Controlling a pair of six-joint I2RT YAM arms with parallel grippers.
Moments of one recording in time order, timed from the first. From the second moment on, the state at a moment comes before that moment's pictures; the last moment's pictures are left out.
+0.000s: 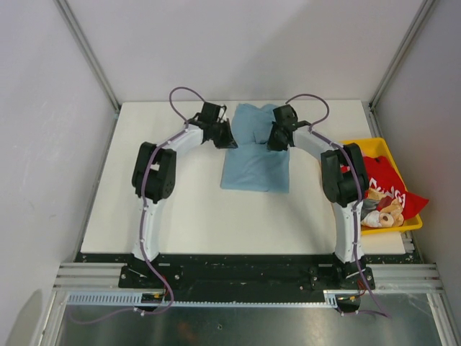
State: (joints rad) left arm -0.38 2.23 1.76 -0.38 0.33 -0.56; right arm 0.36 2.13 1.65 -0.41 0.01 0.59
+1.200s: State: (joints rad) left arm -0.35 2.41 1.92 -0.38 0.32 -0.58; right arm 0.20 2.17 1.66 -0.41 0.00 0.59
